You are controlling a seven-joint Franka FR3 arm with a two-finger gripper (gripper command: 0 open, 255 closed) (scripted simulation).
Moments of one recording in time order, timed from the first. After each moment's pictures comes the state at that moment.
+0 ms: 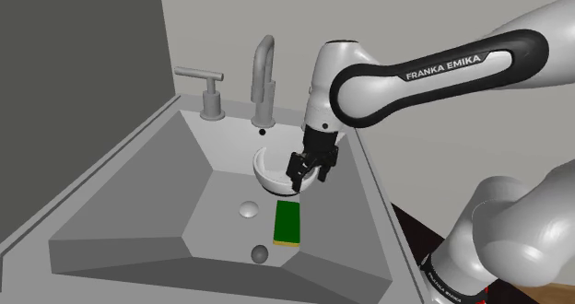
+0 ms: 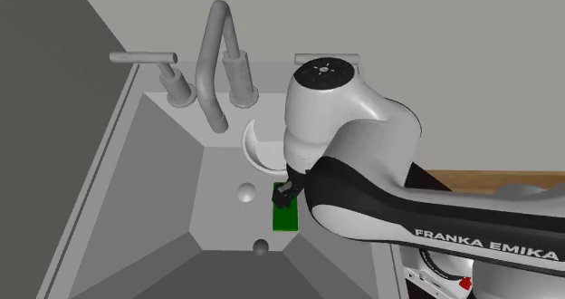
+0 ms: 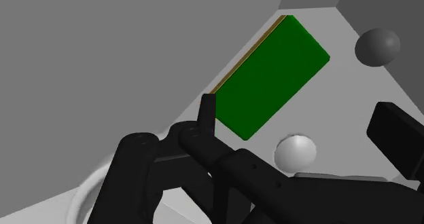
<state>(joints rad) 0.19 -0.38 0.18 -2.52 0.27 2.07 0.31</state>
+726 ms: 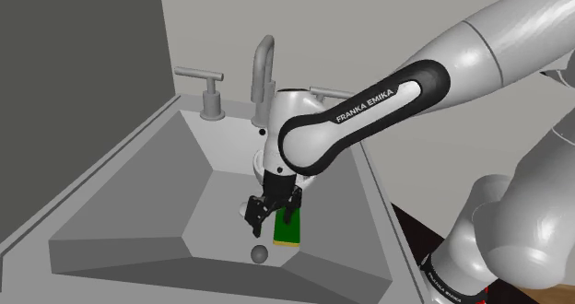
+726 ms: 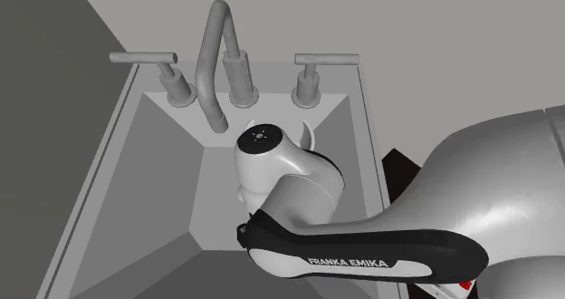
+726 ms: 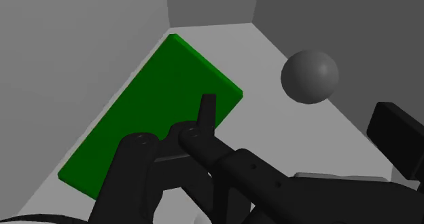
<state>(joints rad) 0.28 -0.04 0.28 -2.43 0.42 2.28 0.37</state>
